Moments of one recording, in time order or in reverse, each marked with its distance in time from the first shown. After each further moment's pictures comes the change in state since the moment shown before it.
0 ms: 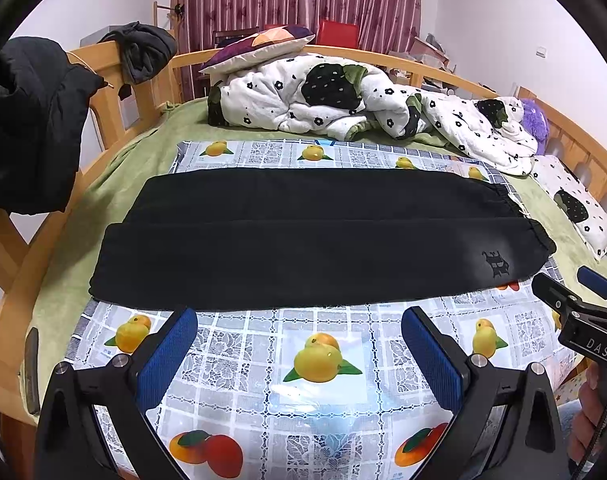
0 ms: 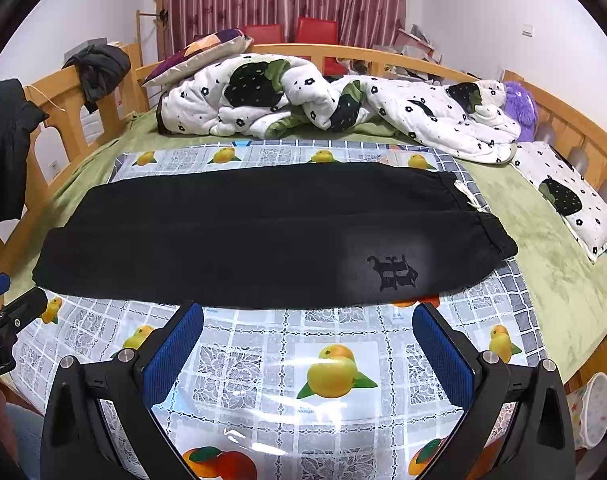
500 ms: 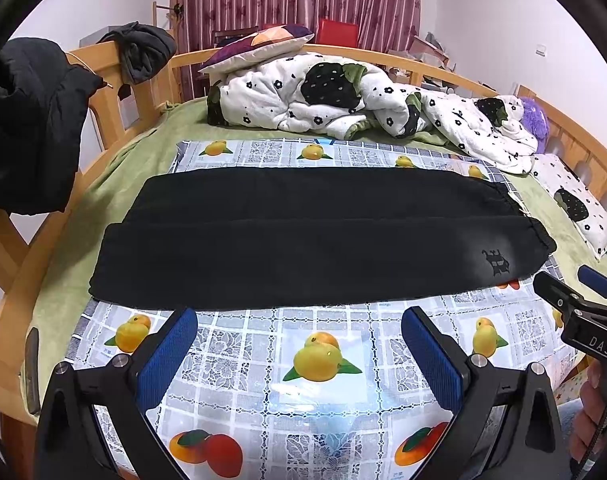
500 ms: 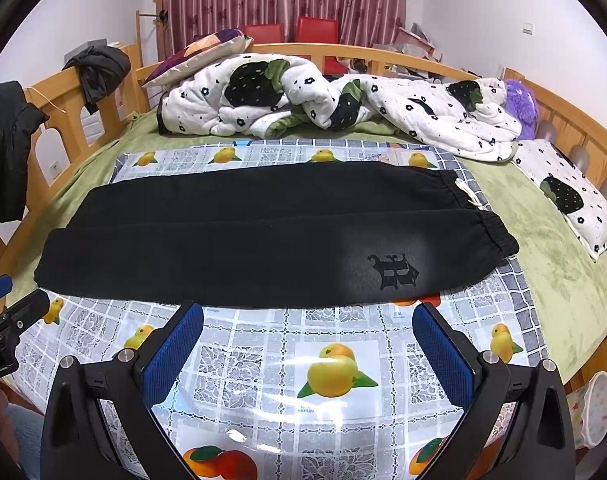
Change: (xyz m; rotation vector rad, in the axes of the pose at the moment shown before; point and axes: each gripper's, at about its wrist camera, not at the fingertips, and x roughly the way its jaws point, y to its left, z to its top) left arm 0.002 0.003 0.003 -0.002 -0.002 -0.003; right arm 0.001 0.000 -0.001 0.001 0.004 0.001
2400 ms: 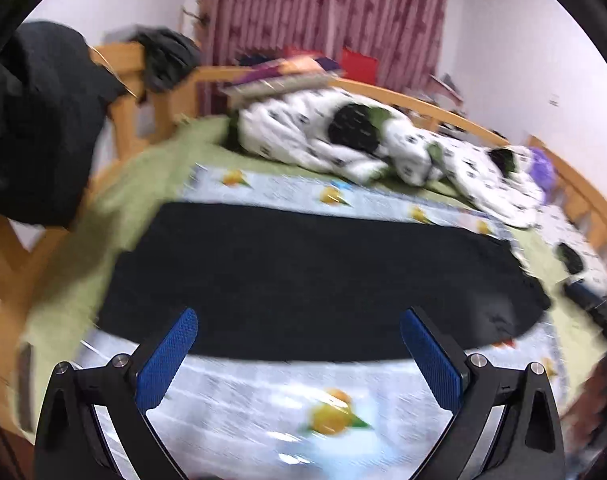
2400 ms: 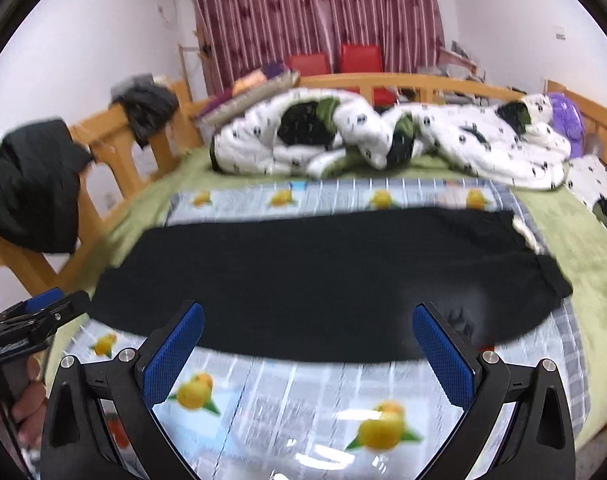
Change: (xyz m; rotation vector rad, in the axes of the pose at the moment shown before) left arm 0.006 0.049 0.050 -0.103 -0.104 0.007; right arm -0.002 -0.007 0.054 0.002 -0.137 0.230
